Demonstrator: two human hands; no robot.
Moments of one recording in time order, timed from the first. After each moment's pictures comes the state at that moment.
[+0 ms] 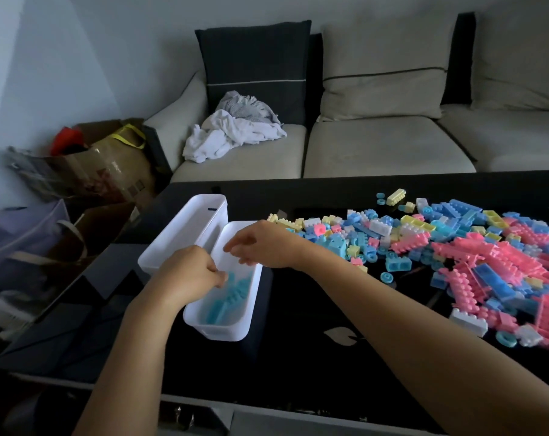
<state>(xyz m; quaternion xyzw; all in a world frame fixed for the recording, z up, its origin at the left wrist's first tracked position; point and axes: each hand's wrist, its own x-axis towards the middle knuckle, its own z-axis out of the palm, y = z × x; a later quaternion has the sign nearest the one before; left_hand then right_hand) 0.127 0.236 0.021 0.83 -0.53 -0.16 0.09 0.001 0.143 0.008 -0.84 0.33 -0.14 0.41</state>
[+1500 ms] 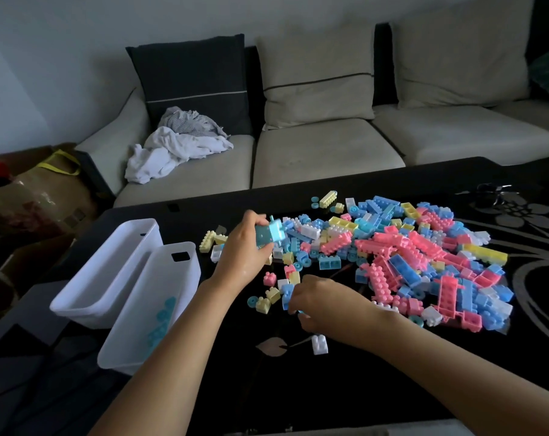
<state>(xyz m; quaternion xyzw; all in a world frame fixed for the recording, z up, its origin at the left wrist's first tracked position) -0.009 0.120 -0.029 0.61 -0.71 -0.06 0.34 -0.185 0.165 -0.043 -0.94 0.33 -0.02 0.06</state>
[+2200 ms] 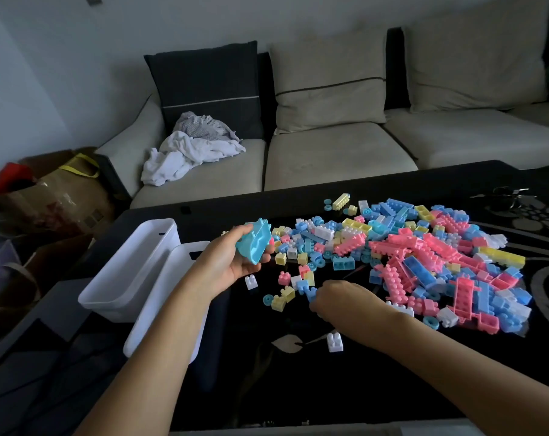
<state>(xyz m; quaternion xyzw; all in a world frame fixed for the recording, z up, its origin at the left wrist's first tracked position) 0.023 0.160 0.016 0.54 -0.35 -0.61 0.46 -0.180 0.165 -0.049 -0.93 0.37 0.09 0.00</state>
